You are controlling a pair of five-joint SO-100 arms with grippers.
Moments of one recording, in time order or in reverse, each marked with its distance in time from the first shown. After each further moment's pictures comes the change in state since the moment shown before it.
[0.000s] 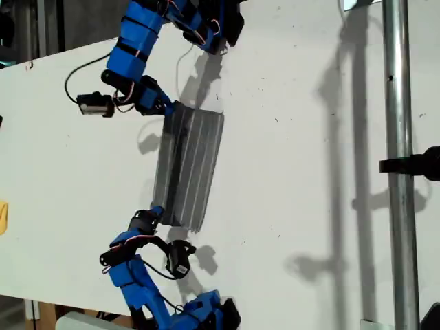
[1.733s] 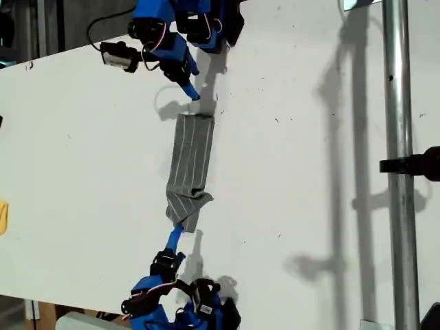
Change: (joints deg) arm 0 5.3 46.8 48.3 3.7 -20.9; arm 1 -19.4 44.5 32.8 5.0 30.4
